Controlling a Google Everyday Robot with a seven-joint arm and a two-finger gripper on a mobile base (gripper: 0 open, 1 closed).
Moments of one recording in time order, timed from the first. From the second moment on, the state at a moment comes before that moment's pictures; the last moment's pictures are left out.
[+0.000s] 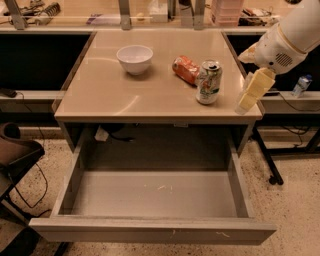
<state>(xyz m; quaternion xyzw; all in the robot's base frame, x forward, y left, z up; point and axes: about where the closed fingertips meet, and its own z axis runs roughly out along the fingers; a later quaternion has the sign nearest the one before) 0.580 -0.207 0.913 -0.59 0.77 0.09 0.24</state>
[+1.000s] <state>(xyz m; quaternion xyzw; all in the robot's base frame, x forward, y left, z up) 0.645 -0.150 0.900 -0.55 0.63 0.38 0.41</state>
